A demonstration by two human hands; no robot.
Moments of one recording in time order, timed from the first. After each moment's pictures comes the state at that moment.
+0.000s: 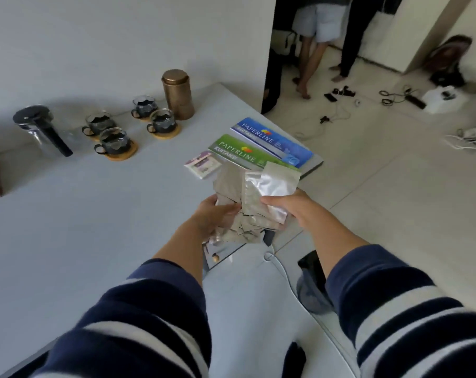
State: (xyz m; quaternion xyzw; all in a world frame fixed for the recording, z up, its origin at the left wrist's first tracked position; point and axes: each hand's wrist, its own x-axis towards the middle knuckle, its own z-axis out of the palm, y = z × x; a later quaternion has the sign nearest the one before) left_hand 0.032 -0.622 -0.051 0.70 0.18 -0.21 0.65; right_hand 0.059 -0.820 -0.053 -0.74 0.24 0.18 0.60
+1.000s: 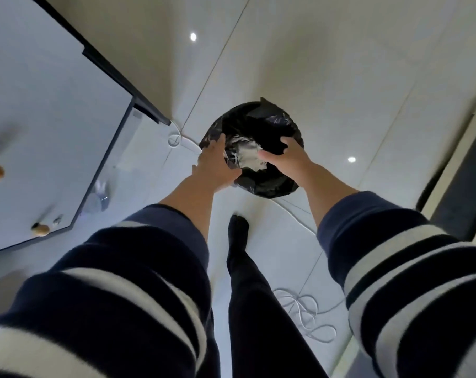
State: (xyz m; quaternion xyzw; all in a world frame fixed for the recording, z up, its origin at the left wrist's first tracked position) left_hand 0.059 -0.981 -0.379 0.86 -0.11 -0.45 0.22; right_hand -0.008 -1.155 -0.365 -0.68 0.45 0.30 0.49
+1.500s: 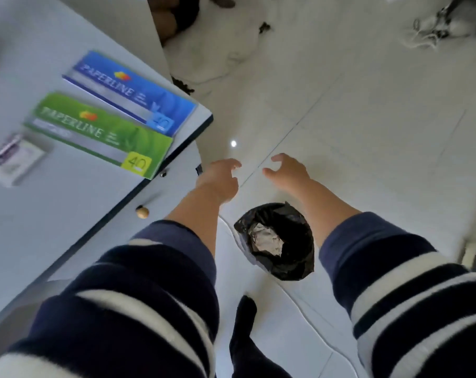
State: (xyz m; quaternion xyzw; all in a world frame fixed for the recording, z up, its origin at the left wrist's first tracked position) left_hand 0.149 -0.935 -0.159 0.93 -0.09 -0.26 0.26; right_hand 0.124 -1.103 -0.170 -0.89 0.25 0.20 0.33
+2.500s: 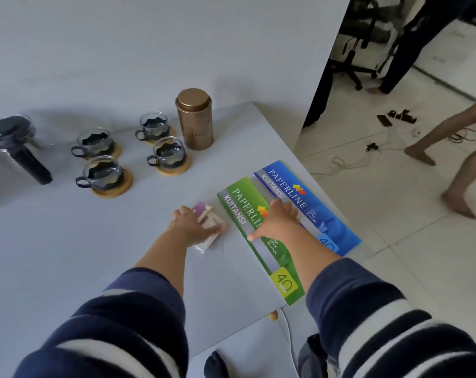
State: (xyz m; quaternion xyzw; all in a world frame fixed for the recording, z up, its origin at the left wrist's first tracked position) left_hand 0.245 -0.584 -0.099 0.88 0.30 -0.21 0.30; right_hand 0.295 -0.775 -0.087 -0.94 0.05 0.28 0.16
